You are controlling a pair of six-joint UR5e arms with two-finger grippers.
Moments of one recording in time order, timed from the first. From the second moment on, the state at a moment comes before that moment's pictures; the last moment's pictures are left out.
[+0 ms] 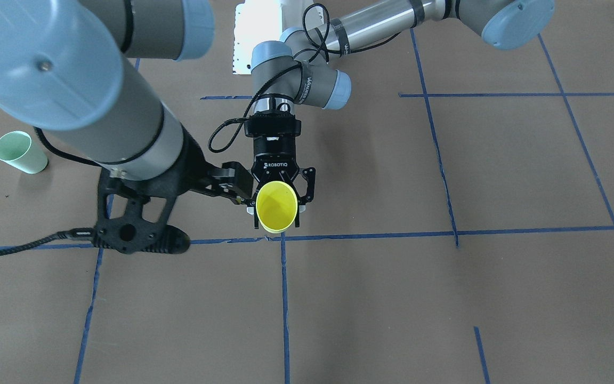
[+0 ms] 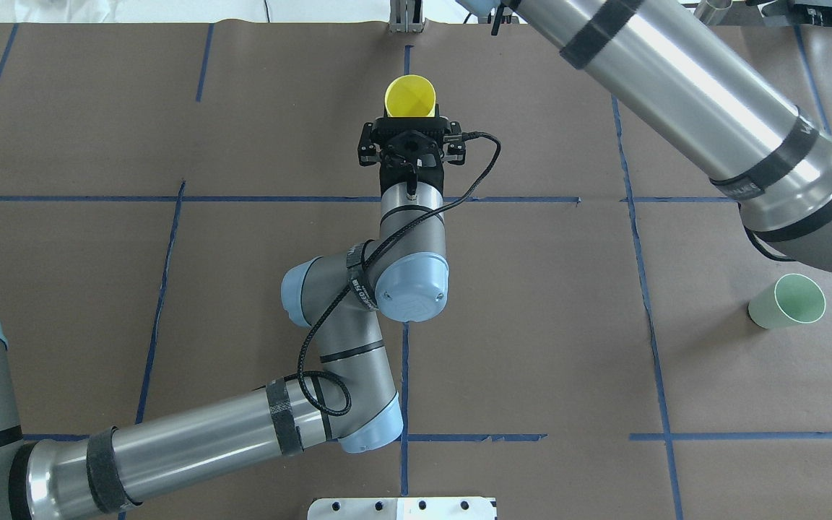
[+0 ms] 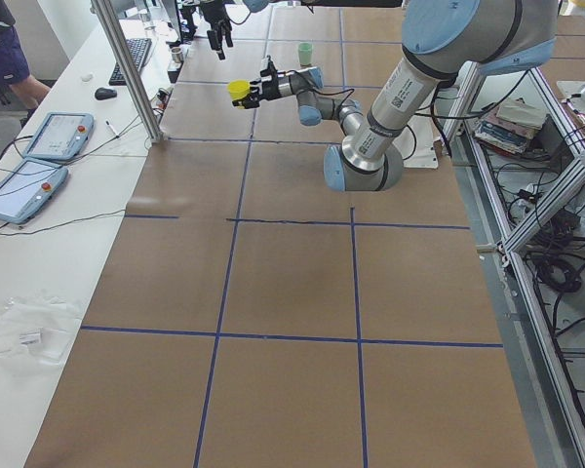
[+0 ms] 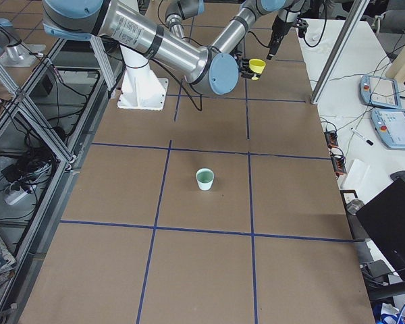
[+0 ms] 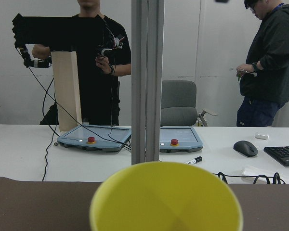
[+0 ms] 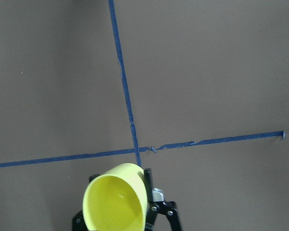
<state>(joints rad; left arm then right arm) -0.39 -2.51 -1.20 -2.23 -0.60 -1.12 0.98 -0.30 1.13 -2.03 2.36 0.80</state>
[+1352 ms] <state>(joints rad) -0.39 -2.51 -1.21 -2.23 -0.61 -1.11 0.87 -0.33 1.09 -2.03 2.25 0.69</state>
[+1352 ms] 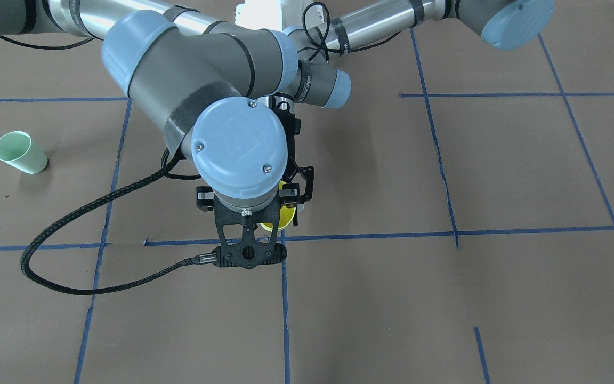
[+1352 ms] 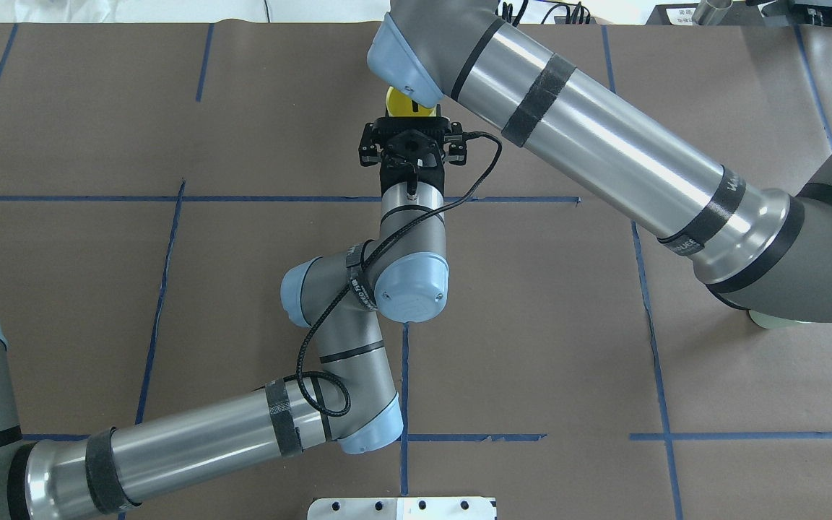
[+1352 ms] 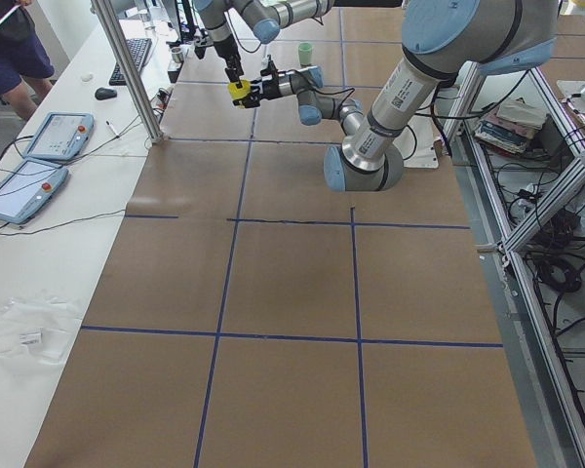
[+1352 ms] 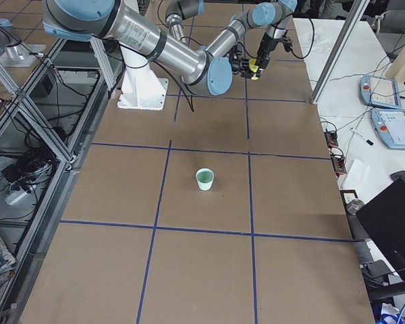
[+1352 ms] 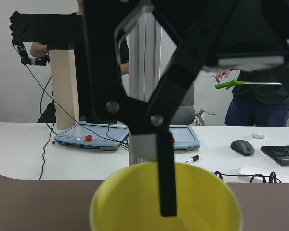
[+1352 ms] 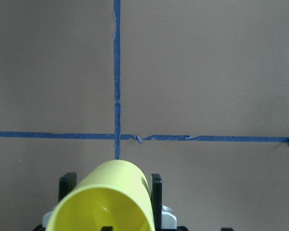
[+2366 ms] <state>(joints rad) -0.39 -2.51 -1.21 -2.23 -0.61 -1.10 0.87 -0.33 1.09 -2.03 2.25 0.70</state>
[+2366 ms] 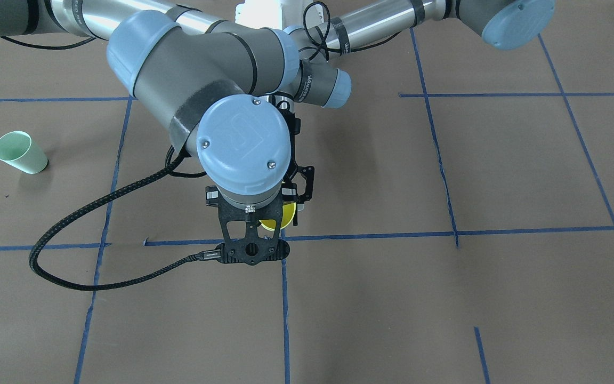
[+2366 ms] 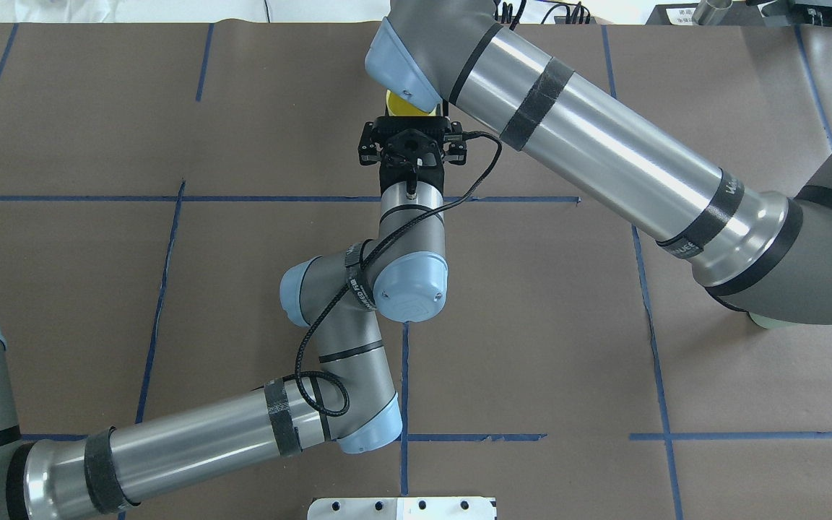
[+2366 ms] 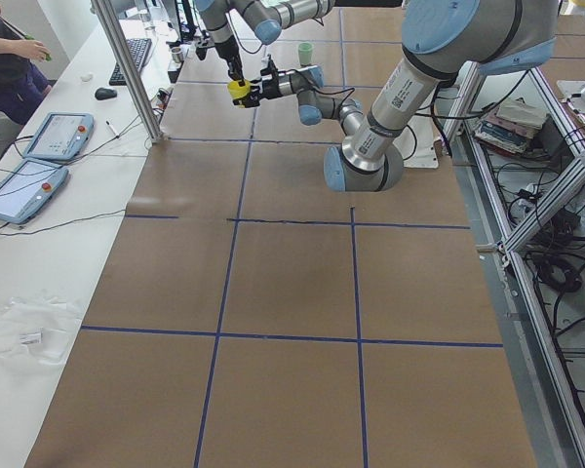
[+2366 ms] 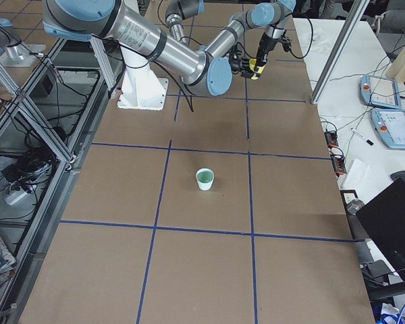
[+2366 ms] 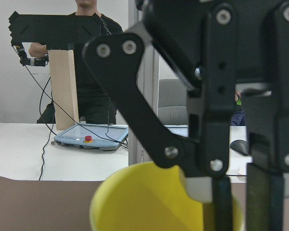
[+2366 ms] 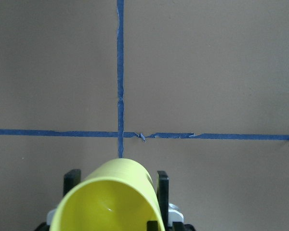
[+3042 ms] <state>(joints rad) -0.39 -2.50 -1.21 -2.23 -0.61 -1.08 0.90 -0.31 1.13 -2.03 2.27 0.73</state>
